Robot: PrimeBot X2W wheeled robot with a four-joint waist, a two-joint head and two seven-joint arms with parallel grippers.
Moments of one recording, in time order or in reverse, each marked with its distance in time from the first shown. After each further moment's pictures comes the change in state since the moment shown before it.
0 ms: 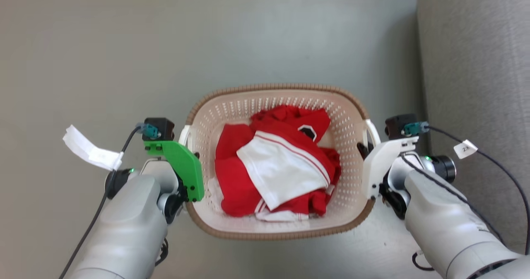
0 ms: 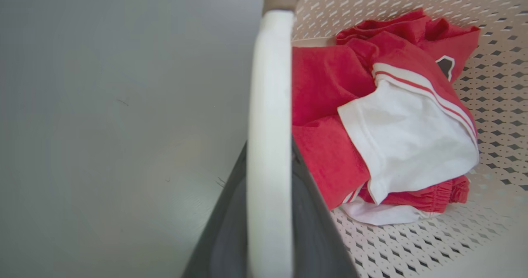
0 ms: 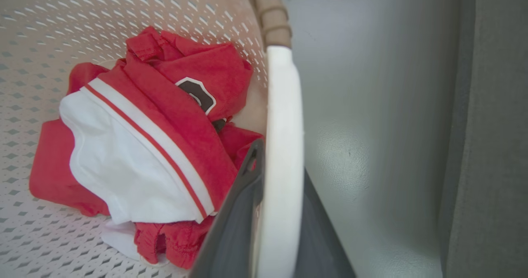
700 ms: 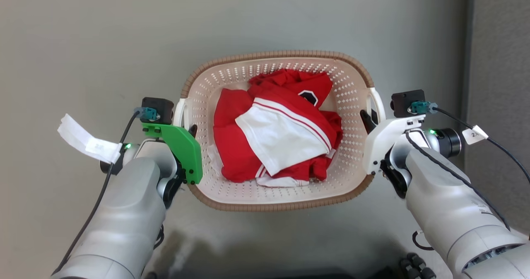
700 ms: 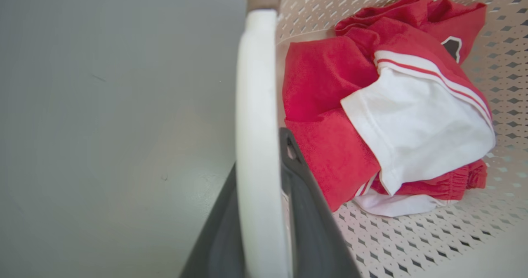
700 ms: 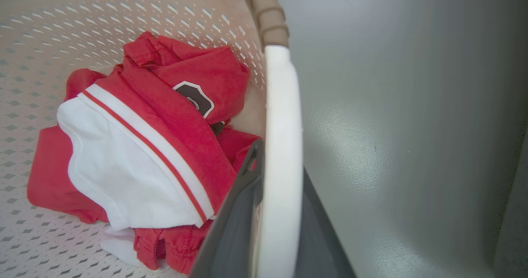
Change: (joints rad) left arm -0.050 -0.002 0.040 -0.004 0.132 0.000 -0.110; right arm -0.059 -0.005 -0.043 -0.025 -0.065 -0.024 -0.096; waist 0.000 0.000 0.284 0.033
